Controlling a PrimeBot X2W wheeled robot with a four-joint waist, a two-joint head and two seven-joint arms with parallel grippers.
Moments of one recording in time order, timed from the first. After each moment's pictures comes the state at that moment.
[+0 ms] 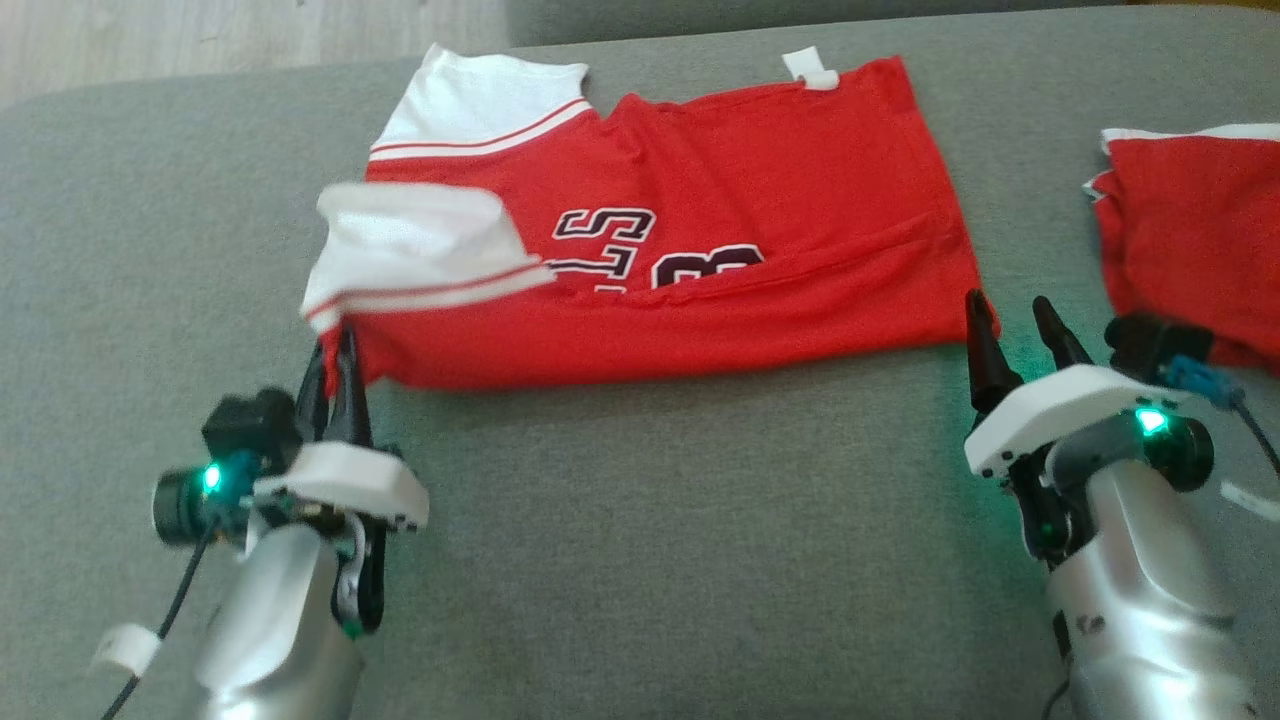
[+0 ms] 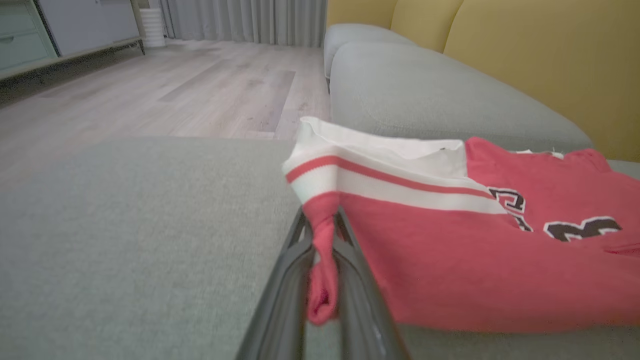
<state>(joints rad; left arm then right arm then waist) -0.40 0.12 -0.22 0.60 -0.35 0.08 -0.19 -0.44 -0.06 -0.02 0.67 0.28 0.12 -0.03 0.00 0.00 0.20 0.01</state>
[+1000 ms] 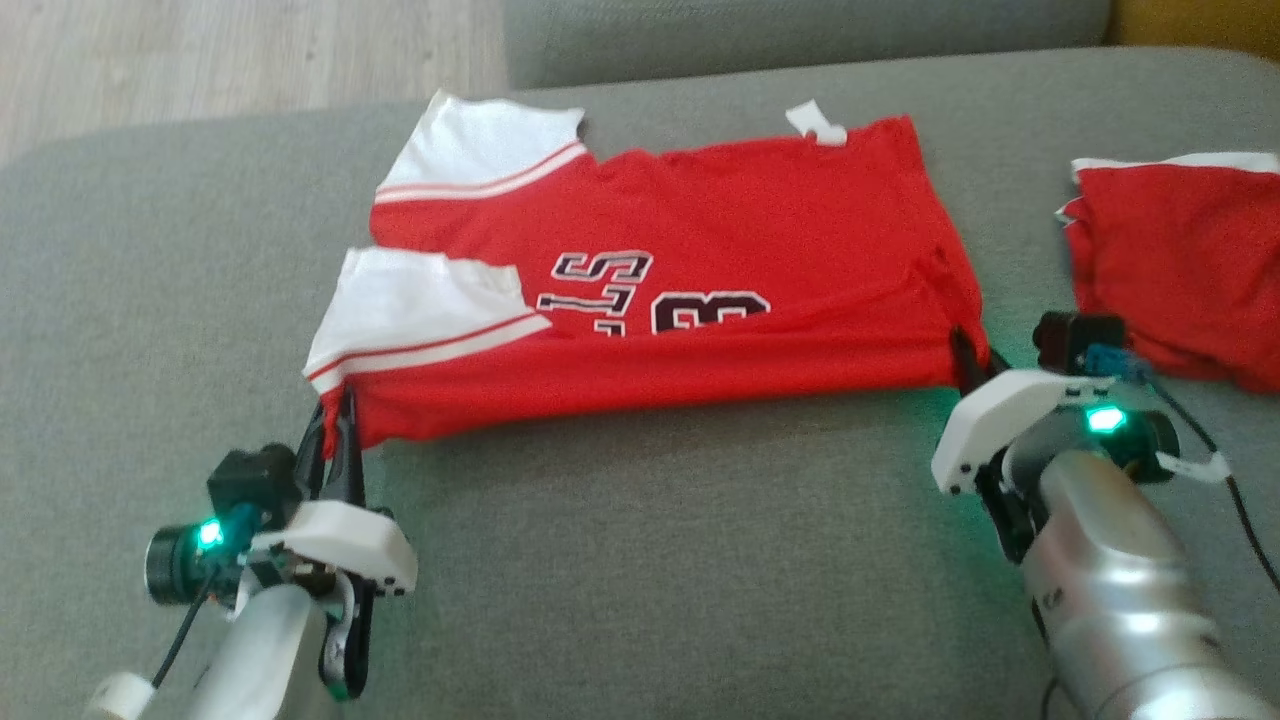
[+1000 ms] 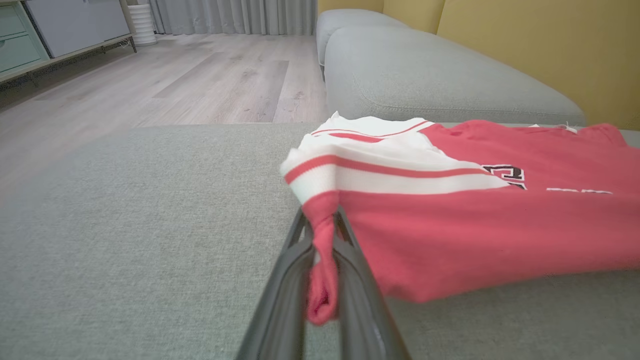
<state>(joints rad) -0.32 0.16 -0.26 0.58 -0.35 0.08 -0.17 -0.64 -0.06 0.00 1.11 0.09 0.12 -0.12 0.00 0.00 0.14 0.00</state>
